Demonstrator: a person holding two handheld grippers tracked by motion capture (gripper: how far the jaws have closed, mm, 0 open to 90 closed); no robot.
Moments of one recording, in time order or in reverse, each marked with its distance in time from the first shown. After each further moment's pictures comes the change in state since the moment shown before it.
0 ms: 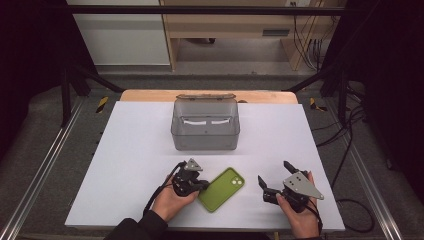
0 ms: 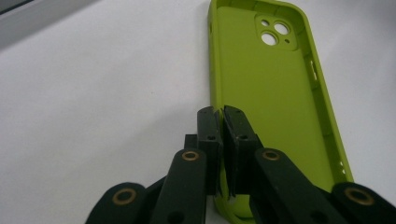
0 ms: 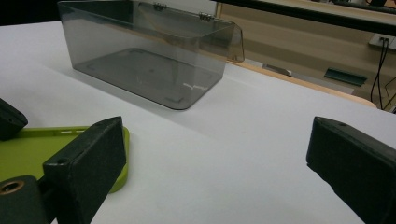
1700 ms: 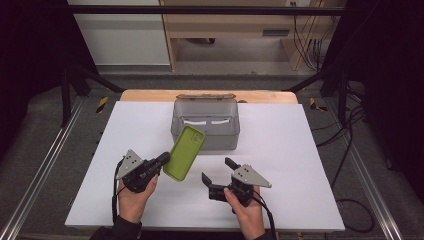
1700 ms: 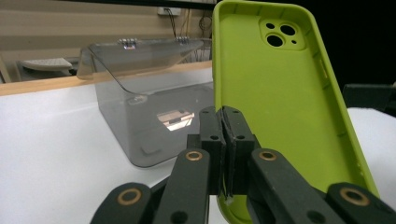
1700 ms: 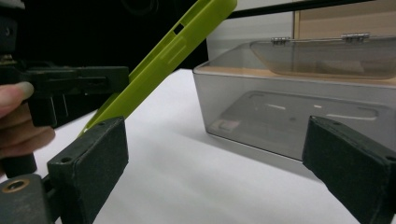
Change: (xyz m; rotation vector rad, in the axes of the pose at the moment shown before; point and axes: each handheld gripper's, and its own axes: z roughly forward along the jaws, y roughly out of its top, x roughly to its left) left arm 0.043 -0.044 -0.108 -0.666 0.239 -0.070; right arm 0.115 0.050 0.062 -0.087 0.284 0.277
